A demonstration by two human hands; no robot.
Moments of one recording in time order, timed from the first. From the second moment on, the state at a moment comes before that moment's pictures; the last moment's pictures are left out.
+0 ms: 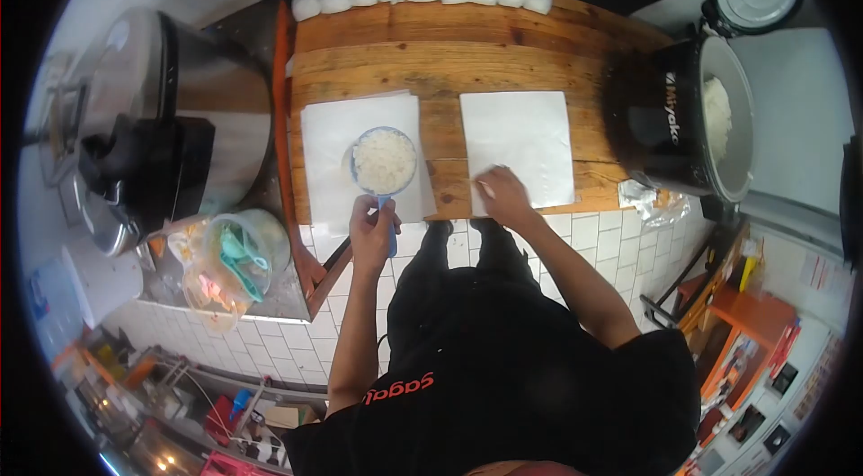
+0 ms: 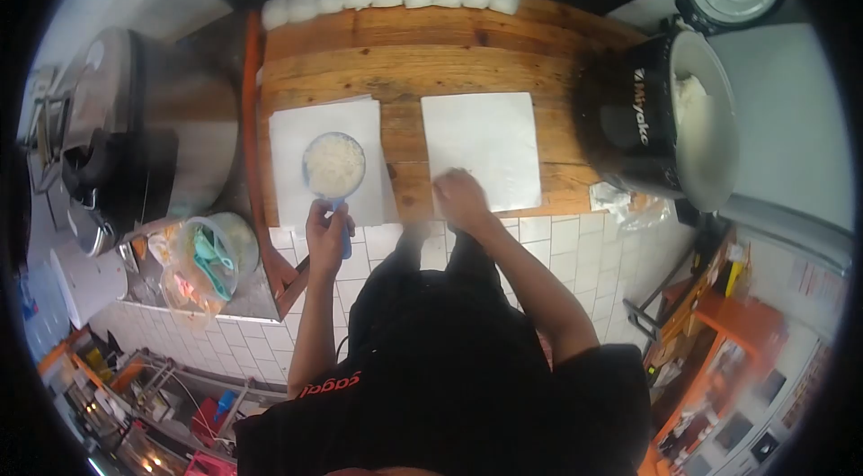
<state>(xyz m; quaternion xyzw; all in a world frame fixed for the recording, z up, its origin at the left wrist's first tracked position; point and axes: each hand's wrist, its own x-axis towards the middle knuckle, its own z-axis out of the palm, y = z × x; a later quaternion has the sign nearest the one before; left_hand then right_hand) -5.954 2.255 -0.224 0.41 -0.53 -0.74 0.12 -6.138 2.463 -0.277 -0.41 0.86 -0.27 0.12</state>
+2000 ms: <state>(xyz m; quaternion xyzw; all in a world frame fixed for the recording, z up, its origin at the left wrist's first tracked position) -6.160 2.535 -0.298 0.45 -0.66 -0.56 0.23 -6.303 2.644 -0.278 -0.26 0.79 -0.46 0.31</state>
